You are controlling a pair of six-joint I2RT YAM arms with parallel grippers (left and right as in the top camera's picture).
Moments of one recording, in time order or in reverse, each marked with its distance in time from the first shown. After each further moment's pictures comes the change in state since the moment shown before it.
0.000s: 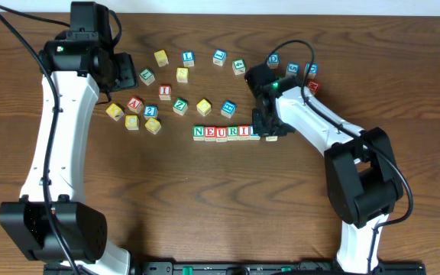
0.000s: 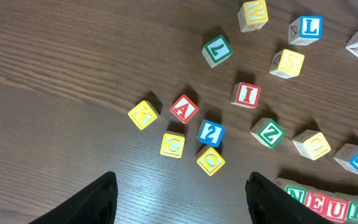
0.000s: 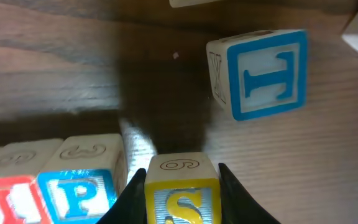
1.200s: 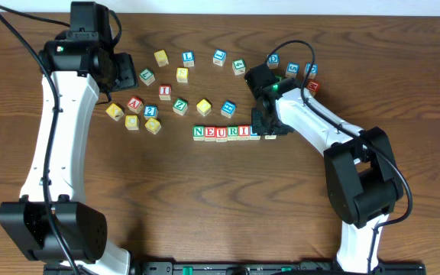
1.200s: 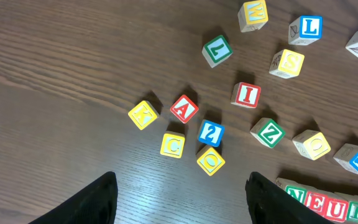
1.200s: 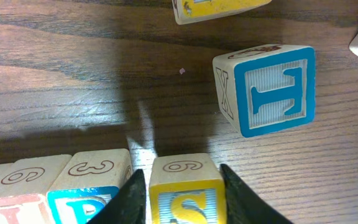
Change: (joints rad) left arm 0.000 0.000 0.000 0.000 0.000 0.000; right arm 0.000 0.000 -0.014 0.047 0.000 0.021
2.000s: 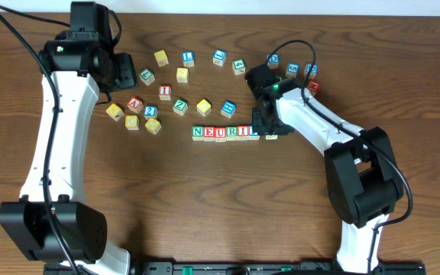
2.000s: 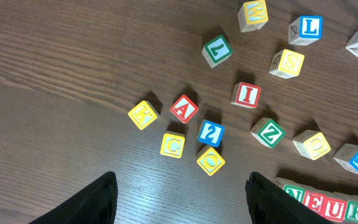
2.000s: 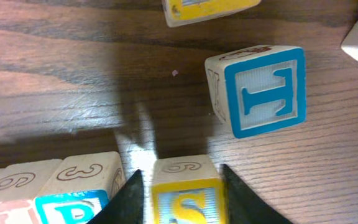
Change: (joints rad) left arm 0.000 0.000 0.000 0.000 0.000 0.000; right arm -0.005 0.000 0.000 -0.002 0.011 0.010
